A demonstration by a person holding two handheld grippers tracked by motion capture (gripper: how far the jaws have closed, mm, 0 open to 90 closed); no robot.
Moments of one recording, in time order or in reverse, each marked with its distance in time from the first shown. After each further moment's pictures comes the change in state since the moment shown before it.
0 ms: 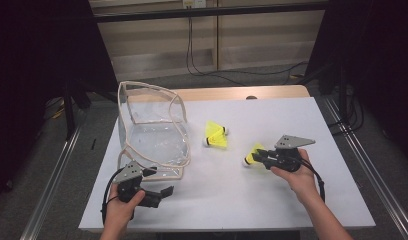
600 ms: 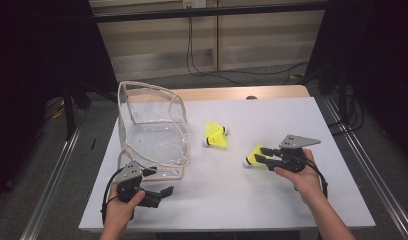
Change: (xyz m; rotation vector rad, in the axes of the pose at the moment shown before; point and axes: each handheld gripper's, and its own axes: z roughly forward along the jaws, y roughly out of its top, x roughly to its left) left arm 0.000 0.000 -0.001 -0.001 -0.001 -0.003; right arm -0.003 0.000 -0.011 0.000 -0.013 0.010
